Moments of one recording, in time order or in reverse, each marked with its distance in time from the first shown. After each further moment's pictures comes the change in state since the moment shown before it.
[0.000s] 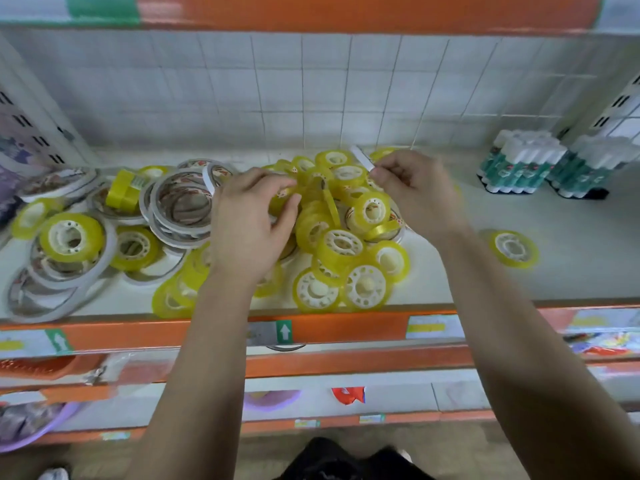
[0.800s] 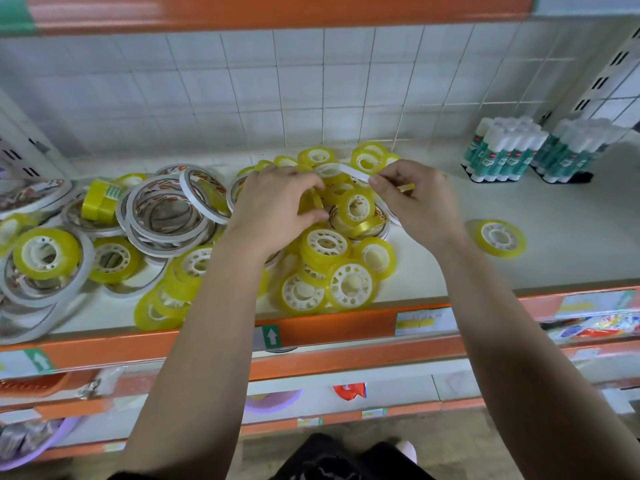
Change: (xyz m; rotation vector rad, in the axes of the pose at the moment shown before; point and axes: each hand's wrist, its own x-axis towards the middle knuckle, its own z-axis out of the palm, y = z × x) left_hand 0.039 0.021 0.027 0.213 -0.445 0.098; right_hand -0.014 0.030 -0.010 -0.002 0.080 0.011
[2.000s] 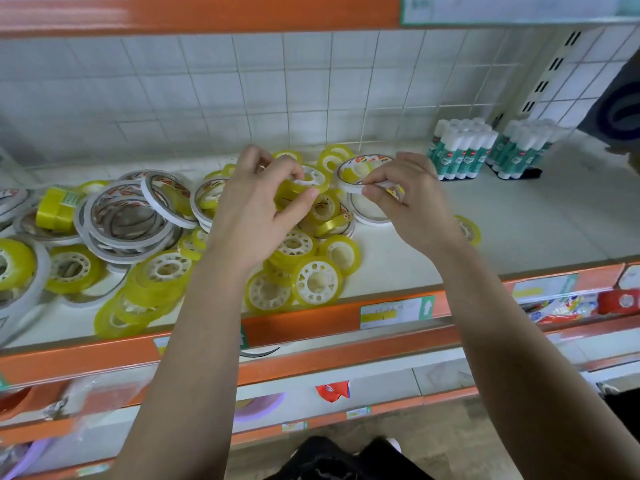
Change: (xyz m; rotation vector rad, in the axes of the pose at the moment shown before) left_hand -0.013 0.033 0.002 -0.308 0.300 0.034; right_hand -0.011 0.016 -0.040 -0.188 0.038 -0.276
